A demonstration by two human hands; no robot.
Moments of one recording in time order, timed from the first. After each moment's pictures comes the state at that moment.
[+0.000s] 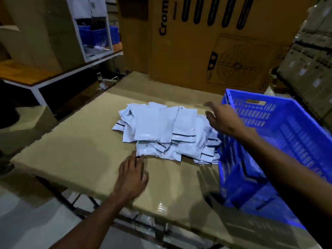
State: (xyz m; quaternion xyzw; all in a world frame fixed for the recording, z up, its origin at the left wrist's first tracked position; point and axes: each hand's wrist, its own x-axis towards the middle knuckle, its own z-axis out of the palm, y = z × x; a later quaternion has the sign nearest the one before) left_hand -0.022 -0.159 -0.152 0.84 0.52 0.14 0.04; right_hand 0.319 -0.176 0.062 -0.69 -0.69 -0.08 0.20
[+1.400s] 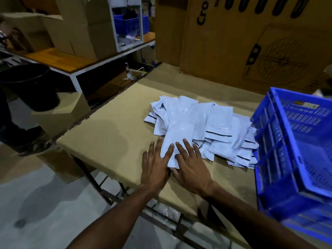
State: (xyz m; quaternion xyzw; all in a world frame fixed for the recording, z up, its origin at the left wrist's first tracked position) left_hand -0.042 -0.155 -0.139 0.83 0.54 0.16 0.05; right_hand 0.122 -0.195 -0.107 -0.58 -0.80 -0.12 0.11
